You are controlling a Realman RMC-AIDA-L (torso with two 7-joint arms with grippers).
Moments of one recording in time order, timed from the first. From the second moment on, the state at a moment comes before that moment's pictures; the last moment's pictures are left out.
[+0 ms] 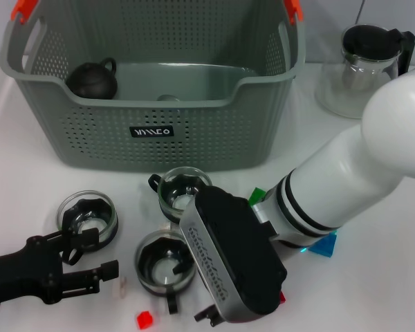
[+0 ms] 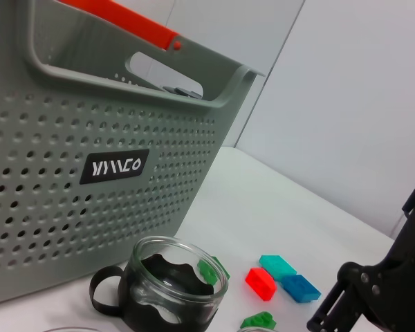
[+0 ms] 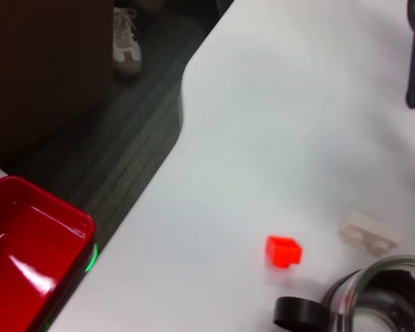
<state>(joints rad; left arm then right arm) -0.31 -2.09 0.27 0.63 2.30 1.80 -1.25 0.73 2.11 -2.01 -1.22 -2.23 -1.24 1.78</state>
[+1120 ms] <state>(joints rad) -0.31 -2.09 0.27 0.63 2.30 1.80 -1.25 0.75 2.12 -2.07 -1.23 -2.33 -1.23 1.94</state>
